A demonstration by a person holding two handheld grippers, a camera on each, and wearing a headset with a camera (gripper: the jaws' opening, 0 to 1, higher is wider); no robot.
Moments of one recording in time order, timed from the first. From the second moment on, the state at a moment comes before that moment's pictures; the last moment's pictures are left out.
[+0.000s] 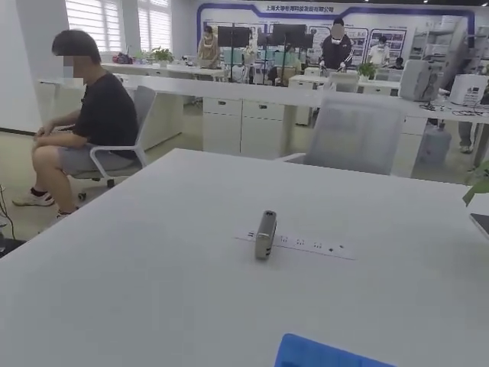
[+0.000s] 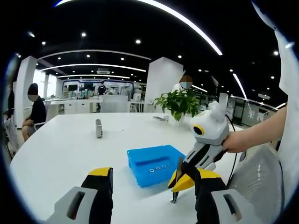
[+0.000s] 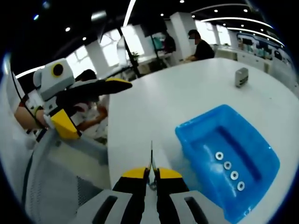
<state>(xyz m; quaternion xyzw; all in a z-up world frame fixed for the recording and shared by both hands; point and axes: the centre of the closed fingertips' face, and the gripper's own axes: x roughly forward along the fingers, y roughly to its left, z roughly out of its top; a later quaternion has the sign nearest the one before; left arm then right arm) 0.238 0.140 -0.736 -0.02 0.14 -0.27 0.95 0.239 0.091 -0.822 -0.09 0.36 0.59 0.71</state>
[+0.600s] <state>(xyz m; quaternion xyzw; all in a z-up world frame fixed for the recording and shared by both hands) 0.238 0.141 -0.736 -0.02 0.14 -0.27 0.95 0.218 0.098 -0.828 -0.21 0.29 0.62 0.70</state>
